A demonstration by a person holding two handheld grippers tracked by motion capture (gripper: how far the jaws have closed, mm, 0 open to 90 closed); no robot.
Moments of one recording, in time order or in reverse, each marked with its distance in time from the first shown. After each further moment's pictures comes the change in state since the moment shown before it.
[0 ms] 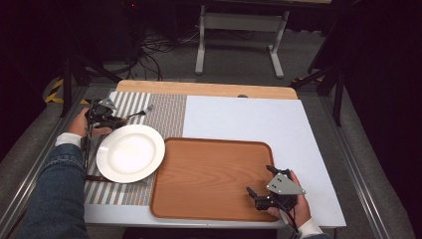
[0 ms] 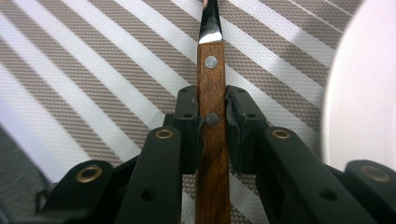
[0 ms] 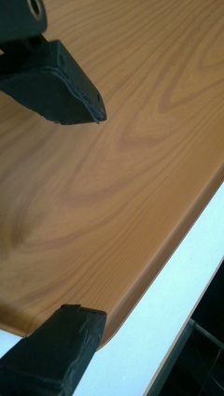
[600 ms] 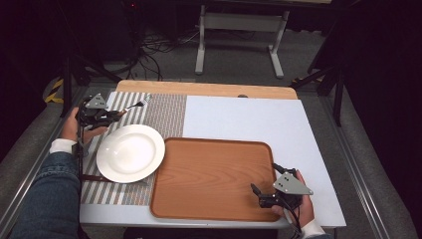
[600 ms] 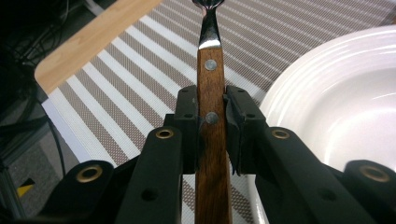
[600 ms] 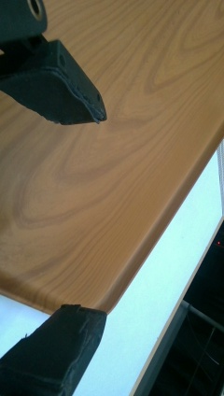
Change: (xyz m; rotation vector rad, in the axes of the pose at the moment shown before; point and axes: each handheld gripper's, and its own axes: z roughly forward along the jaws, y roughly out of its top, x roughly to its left) left arm -0.034 0.003 -0.051 -0.204 0.103 0.022; right arm -0.008 -0.001 -0.009 -0.043 -0.050 0.042
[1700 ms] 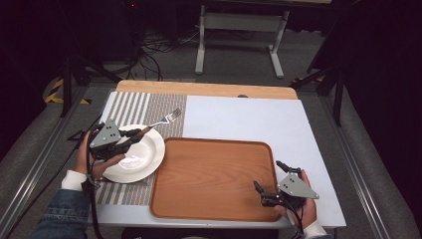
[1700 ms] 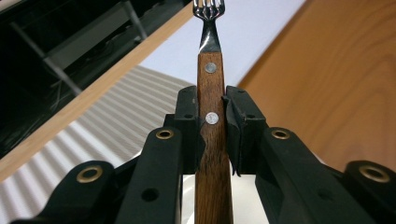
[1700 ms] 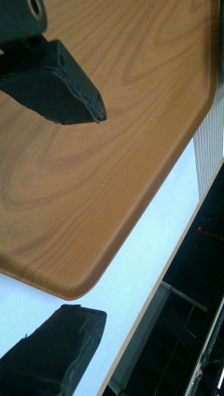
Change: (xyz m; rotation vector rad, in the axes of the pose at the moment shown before) left arm -0.136 0.020 -0.043 -0.278 -0.073 0.143; right arm -0.001 0.007 -0.010 -0.068 -0.053 -0.007
